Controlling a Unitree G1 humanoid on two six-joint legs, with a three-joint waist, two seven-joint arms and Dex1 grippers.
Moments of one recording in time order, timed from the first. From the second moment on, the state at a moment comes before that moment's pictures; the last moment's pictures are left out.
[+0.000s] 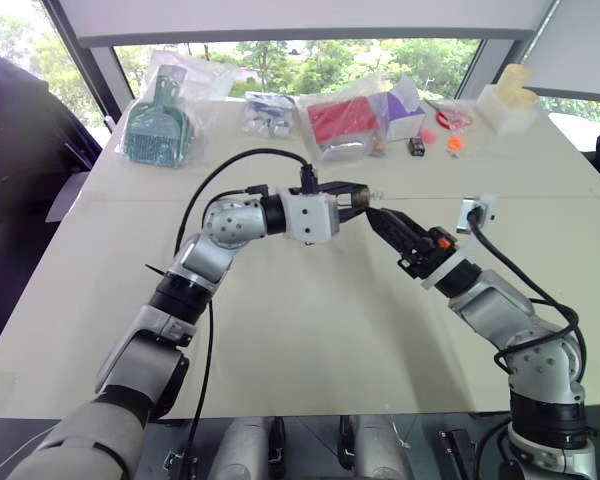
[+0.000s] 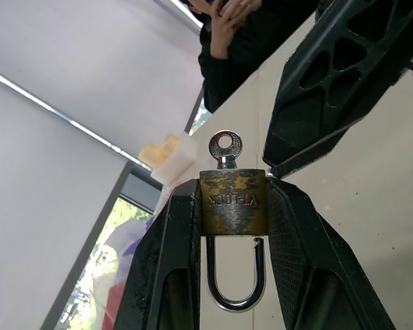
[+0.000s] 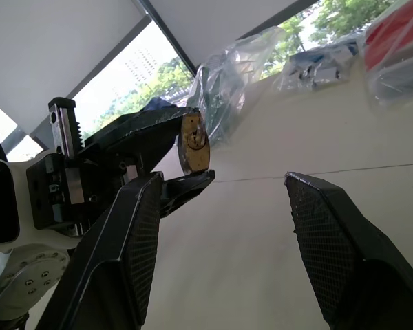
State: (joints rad) left arm -0.85 0.32 -0.32 0.34 0.12 -0.49 -0.77; right arm -0.24 -0.39 -0.21 -0.41 1.17 0.71 0.21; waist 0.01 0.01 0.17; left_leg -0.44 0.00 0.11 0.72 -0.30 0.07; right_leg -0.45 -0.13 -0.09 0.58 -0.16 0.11
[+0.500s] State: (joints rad) left arm -0.82 0.31 -0.33 0.27 0.12 -0.48 -0.79; right arm -0.27 -0.34 -0.19 -0.40 1.18 0.71 0.22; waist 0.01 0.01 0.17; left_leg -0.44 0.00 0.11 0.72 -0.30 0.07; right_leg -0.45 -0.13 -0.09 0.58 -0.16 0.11
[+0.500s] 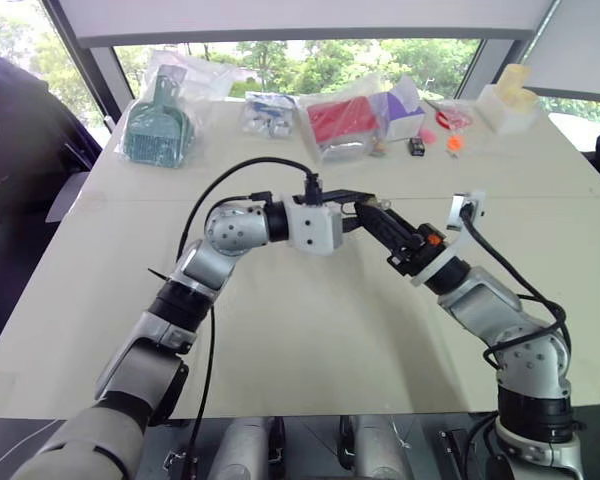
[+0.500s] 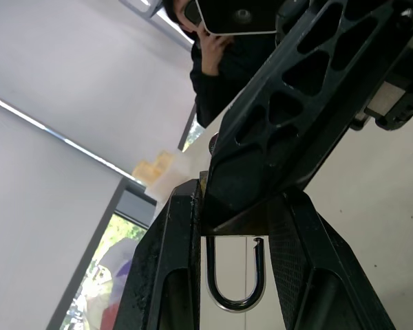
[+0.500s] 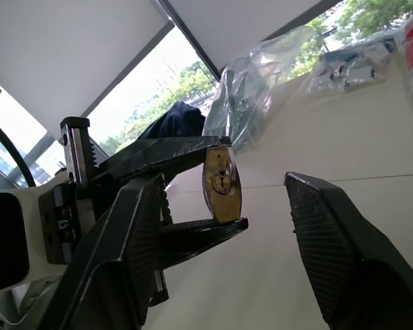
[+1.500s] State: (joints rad) left arm -0.88 0.40 -0.25 0.30 -0.16 0.08 -1.10; right arm -0.26 -0.34 -0.16 -0.39 1.12 0.74 0.22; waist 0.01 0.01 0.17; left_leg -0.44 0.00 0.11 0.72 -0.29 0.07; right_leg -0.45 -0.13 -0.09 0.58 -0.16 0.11
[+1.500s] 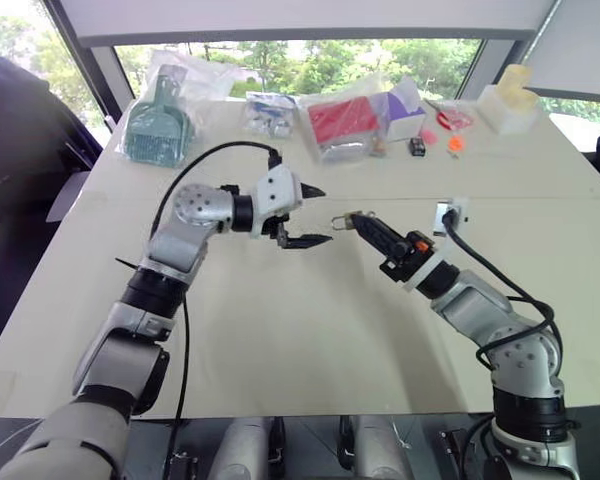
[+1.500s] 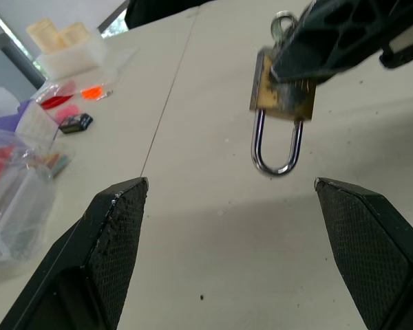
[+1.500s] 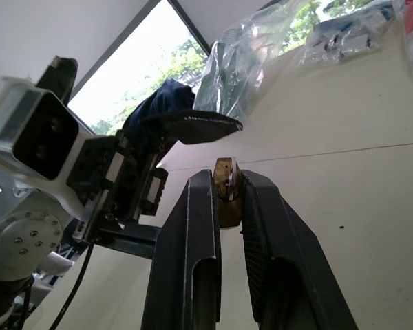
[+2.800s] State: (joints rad) left arm -0.92 0.30 -0.24 0.48 0.03 -0.17 -0.84; right arm -0.25 -0.32 -0.15 -0.40 1.15 0.76 0.20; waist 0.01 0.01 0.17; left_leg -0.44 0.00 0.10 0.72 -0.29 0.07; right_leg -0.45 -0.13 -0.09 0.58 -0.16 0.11
